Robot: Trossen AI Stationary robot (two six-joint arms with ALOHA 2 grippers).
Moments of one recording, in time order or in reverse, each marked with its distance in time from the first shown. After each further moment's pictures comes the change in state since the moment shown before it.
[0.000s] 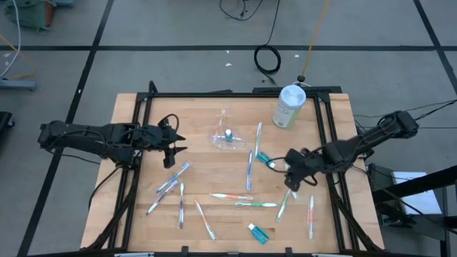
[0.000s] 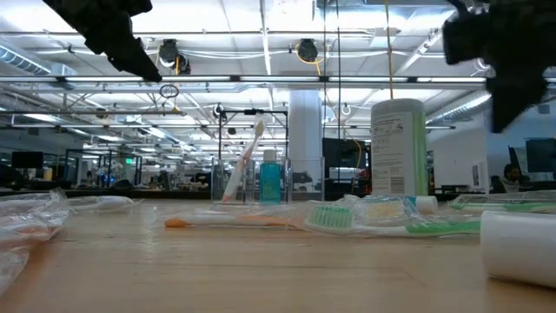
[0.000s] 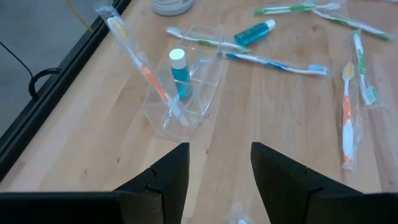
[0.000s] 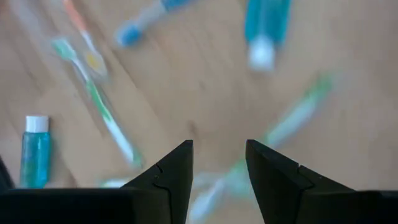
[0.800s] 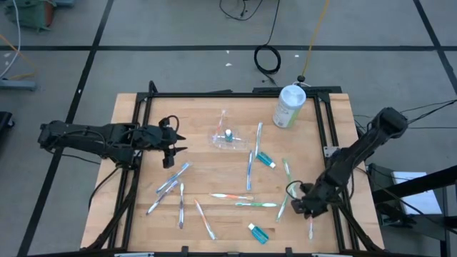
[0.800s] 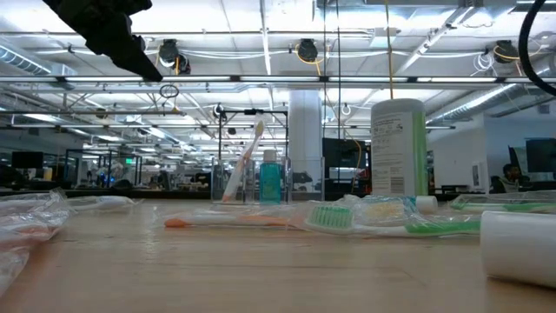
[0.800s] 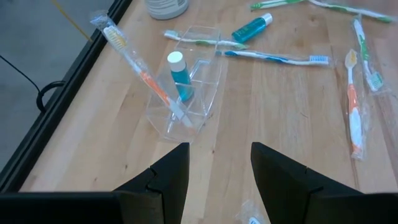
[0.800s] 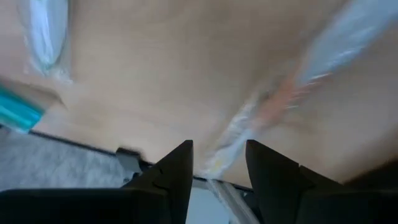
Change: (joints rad) left arm 0.001 0.000 0.000 0.000 0.000 0.083; right arm 0.374 0.170 -0.269 0.591 -0.498 1.194
